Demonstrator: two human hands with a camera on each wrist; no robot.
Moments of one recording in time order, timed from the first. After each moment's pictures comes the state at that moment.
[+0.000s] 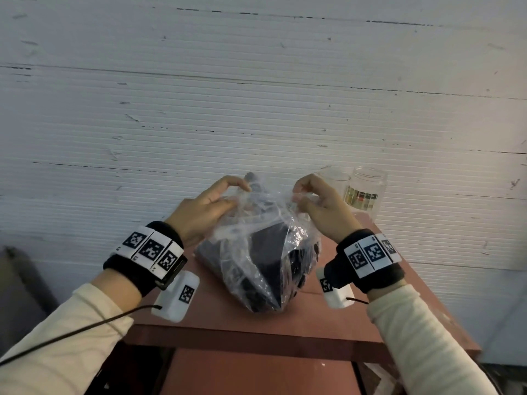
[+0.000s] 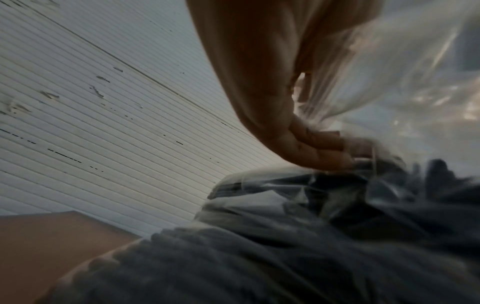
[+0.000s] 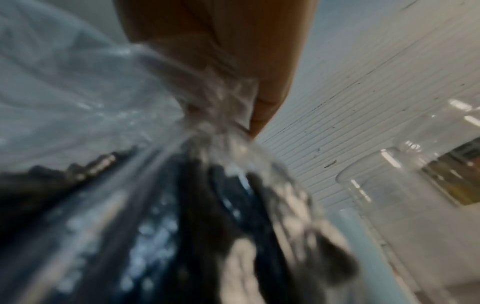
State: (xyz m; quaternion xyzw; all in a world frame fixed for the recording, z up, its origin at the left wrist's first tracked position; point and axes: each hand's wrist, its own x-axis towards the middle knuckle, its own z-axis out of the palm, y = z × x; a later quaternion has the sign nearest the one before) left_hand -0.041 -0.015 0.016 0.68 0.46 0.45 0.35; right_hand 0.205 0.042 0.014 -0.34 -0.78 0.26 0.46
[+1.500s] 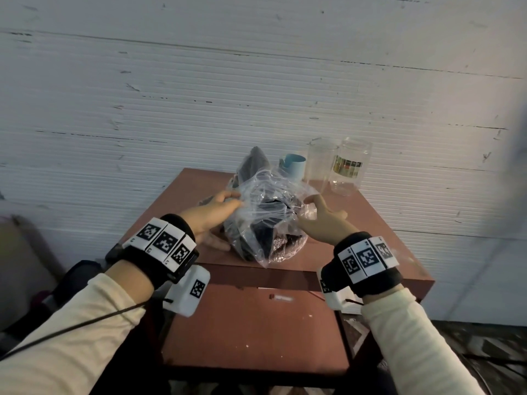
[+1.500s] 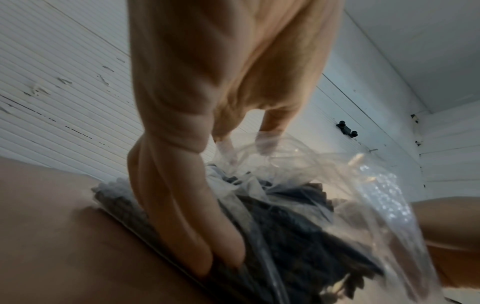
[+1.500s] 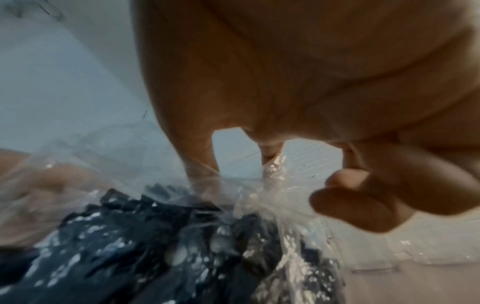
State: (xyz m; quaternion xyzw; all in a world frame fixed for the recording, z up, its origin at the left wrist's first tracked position) left_hand -0.005 -0.076 -0.029 0.49 0.62 0.35 0.50; right_hand 0.223 -0.054 -0.024 -0.66 -0.69 0.26 0.15
